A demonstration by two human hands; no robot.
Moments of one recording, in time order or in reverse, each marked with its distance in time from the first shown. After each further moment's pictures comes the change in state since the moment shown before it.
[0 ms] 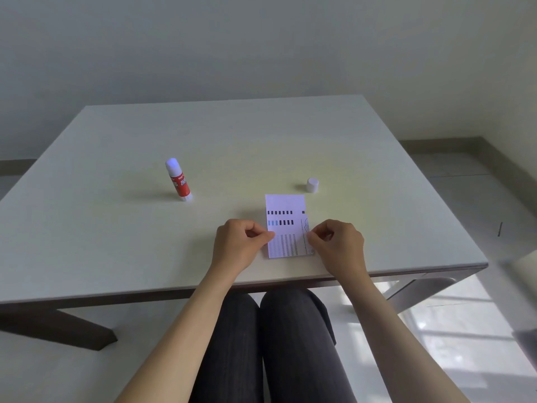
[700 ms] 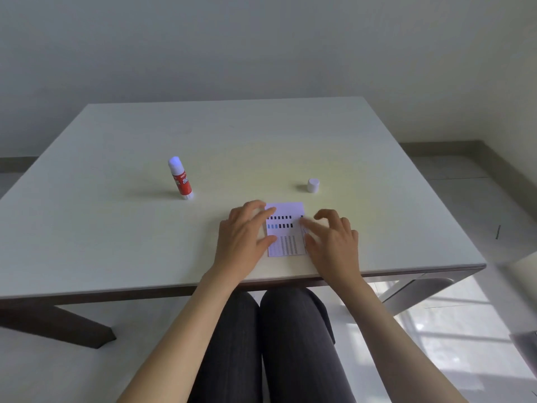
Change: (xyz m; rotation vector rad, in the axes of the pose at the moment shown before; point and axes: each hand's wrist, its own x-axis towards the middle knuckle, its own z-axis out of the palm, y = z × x) left_hand 0.004 -0.012 0.007 0.492 0.019 0.396; right_hand 0.002 0.020 0.020 -0.408 0.101 -0.311
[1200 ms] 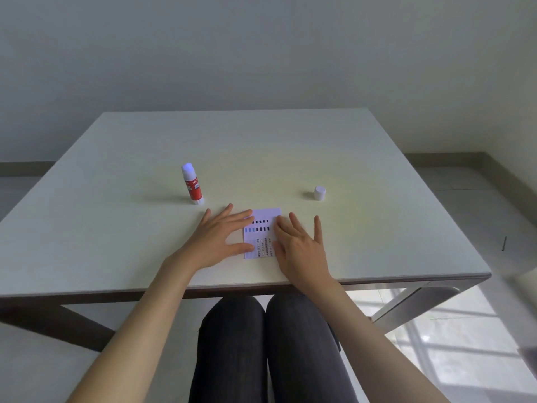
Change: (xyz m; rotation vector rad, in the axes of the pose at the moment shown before) left_hand 0.009 -0.071 -0.032 -0.024 -0.331 0.054; right_hand 0.003 -0.043 0.029 -0.061 -0.186 -0.253
